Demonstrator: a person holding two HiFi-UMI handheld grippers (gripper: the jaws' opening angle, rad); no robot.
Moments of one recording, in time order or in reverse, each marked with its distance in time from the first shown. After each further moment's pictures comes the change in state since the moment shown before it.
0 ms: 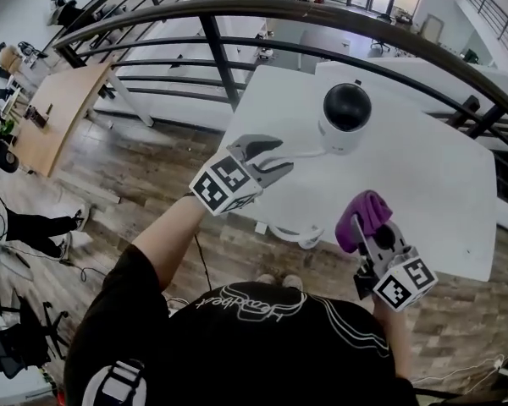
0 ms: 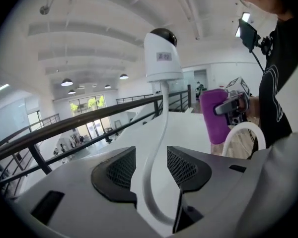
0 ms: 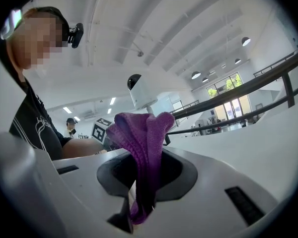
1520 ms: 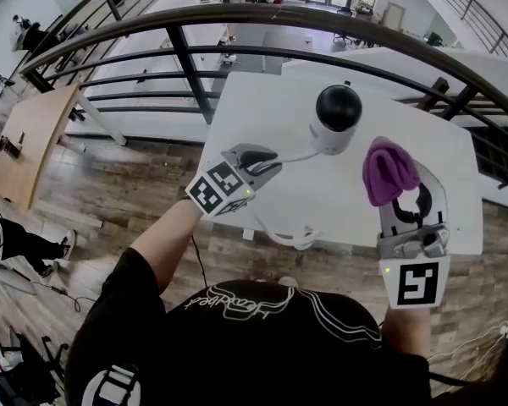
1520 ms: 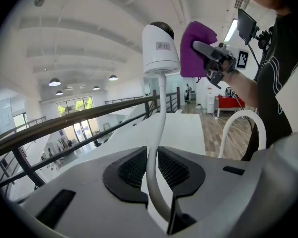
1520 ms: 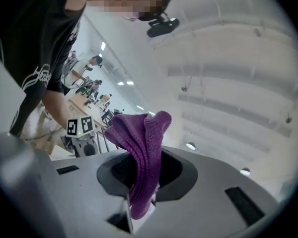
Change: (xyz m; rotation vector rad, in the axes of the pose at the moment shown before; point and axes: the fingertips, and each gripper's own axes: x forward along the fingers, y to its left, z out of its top) left arm 0.021 -0.002 -0.021 0.048 -0.032 -0.132; right arm 0.012 0.061 0.152 -1.057 -0.163 -0.326
